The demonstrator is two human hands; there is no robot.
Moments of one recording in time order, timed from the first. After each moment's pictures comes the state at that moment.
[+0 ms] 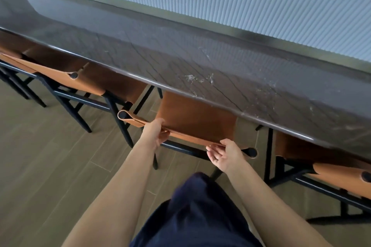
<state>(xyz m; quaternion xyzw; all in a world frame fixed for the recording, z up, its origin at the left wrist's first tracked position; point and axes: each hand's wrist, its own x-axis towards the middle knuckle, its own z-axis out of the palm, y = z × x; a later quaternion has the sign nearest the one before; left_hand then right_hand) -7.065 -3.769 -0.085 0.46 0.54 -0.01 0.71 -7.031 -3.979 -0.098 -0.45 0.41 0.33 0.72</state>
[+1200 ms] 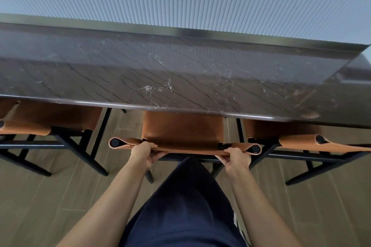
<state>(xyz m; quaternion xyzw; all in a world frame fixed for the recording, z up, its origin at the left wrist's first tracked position) -7.028 -3.804 -0.107 0.45 0.48 -0.12 0.74 -7.020 -4.050 -0.112 -0.45 0.53 0.03 0.72</state>
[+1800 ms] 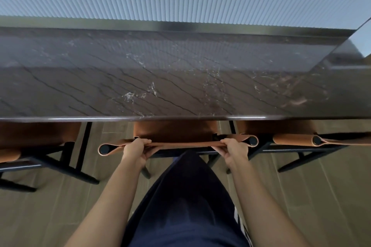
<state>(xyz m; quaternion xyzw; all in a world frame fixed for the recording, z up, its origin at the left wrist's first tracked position) -6.955 -3.808 -0.120 0.41 0.48 -0.15 0.76 -6.961 -4.064 -0.108 -0.47 0.53 0.06 0.71</state>
